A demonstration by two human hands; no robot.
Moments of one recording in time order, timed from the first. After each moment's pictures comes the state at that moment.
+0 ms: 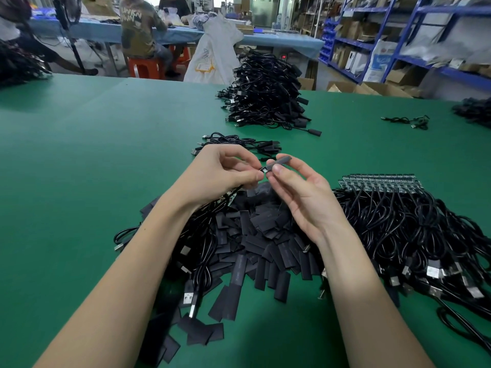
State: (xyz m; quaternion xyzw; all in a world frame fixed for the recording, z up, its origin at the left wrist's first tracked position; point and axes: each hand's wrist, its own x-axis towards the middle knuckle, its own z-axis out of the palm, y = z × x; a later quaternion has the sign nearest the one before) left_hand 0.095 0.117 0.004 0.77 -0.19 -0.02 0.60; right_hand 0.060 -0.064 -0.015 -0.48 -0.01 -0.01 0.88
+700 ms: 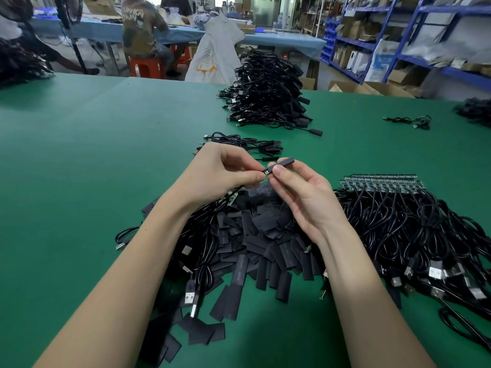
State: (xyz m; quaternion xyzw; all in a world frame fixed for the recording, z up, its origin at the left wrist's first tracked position) left_hand 0.093 0.121 0.006 0.77 -0.24 0.00 0.59; right_hand 0.061 -0.064 -0.018 -0.47 -0.01 -0.01 0.88
